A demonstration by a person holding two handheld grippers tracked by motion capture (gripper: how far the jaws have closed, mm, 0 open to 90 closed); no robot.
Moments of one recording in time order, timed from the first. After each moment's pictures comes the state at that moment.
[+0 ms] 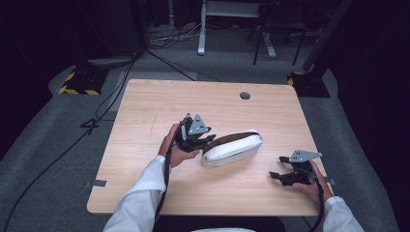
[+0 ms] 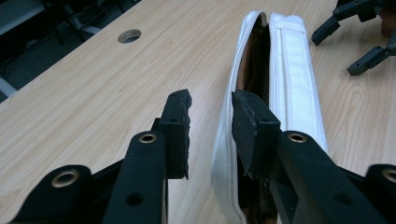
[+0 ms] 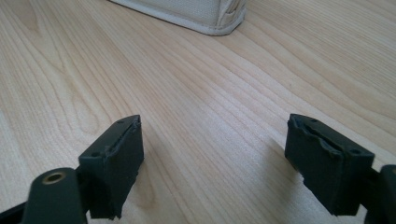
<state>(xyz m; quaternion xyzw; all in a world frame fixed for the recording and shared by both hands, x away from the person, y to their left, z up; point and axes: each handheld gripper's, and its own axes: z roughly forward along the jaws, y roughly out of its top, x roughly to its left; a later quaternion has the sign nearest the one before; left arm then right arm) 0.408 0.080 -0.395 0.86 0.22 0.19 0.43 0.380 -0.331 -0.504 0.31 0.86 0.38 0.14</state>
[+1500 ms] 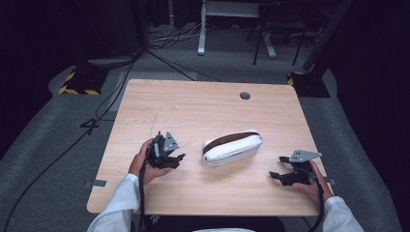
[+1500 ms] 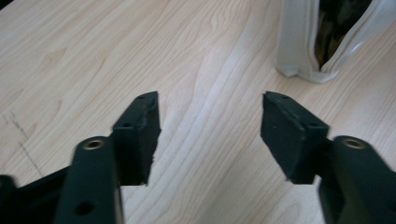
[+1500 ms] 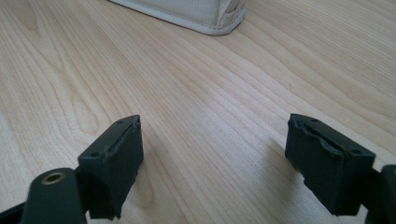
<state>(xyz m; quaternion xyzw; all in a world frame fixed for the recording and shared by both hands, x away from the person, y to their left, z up) 0.379 0.154 -0.450 0.88 0.30 0.21 0.31 0.380 -0.331 -0.504 0.31 0.86 0.38 0.14</state>
